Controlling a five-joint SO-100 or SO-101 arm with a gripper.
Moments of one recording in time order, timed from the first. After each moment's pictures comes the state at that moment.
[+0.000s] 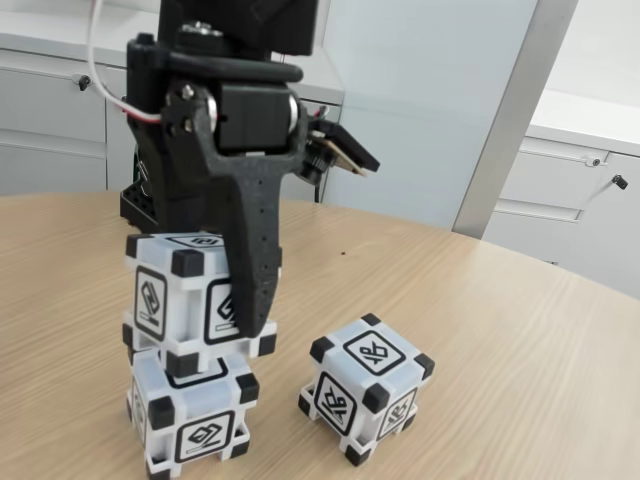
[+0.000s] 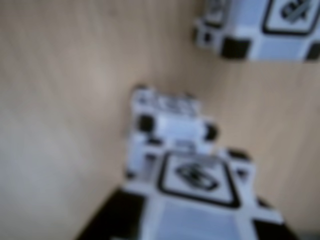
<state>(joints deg) 23.8 104.4 104.9 76.3 -33.9</state>
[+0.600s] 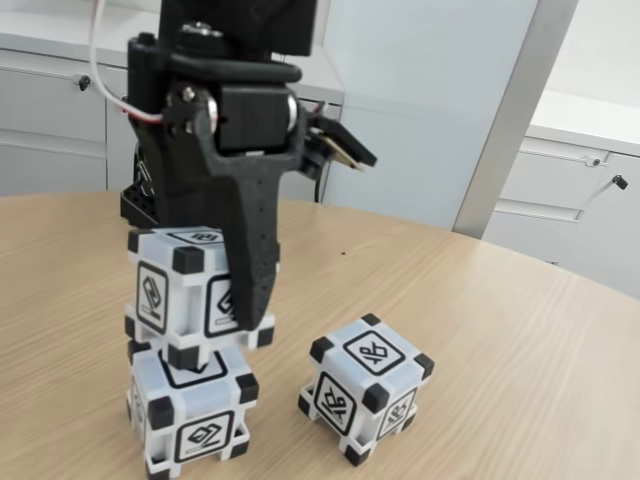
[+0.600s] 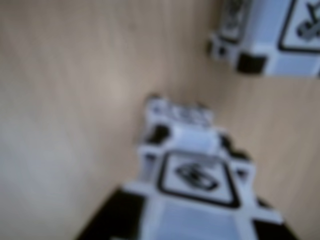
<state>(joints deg) 23.9 104.4 104.9 79.3 -34.5</state>
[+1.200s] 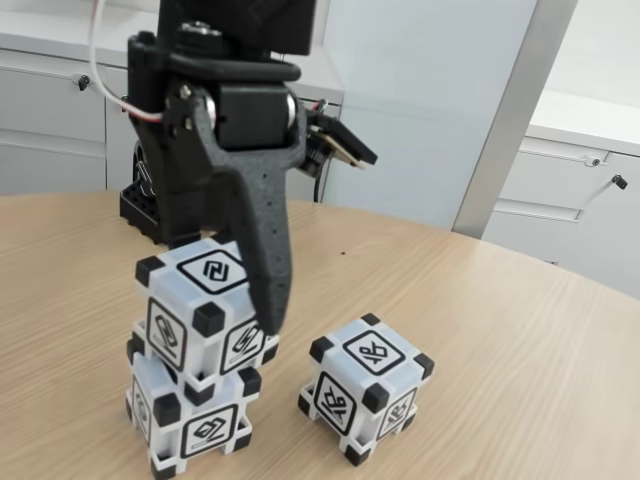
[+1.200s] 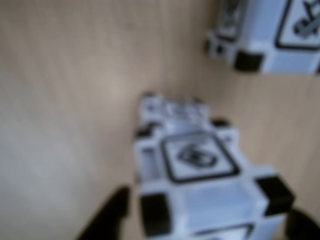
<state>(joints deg) 23.8 104.5 104.9 79.3 -33.9</state>
